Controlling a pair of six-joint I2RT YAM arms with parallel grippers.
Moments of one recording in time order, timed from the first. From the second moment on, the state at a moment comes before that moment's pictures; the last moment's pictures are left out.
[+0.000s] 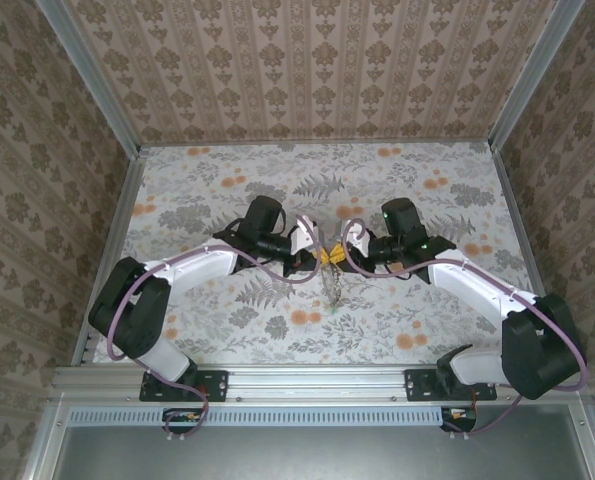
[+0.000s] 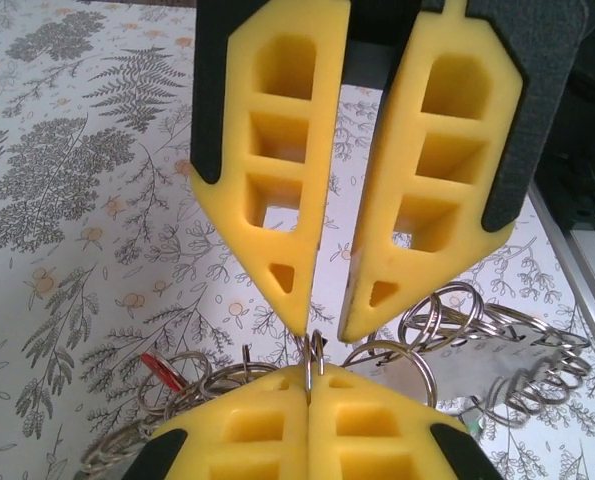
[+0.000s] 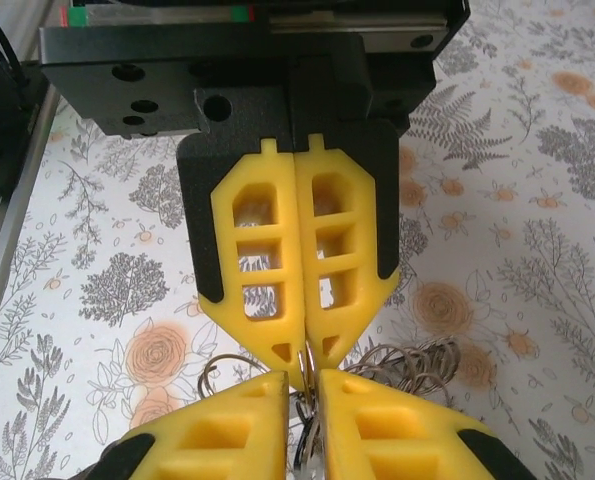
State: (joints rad) left arm -0.68 1.58 0.93 -0.04 0.86 0.50; right arm 0.41 1.32 0.80 -0.20 -0.76 -0.60
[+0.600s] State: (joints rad) left arm -0.67 1.55 0.90 0.06 0.92 0.43; right arm 0.36 1.32 0.77 -0.14 -0.83 -0.59
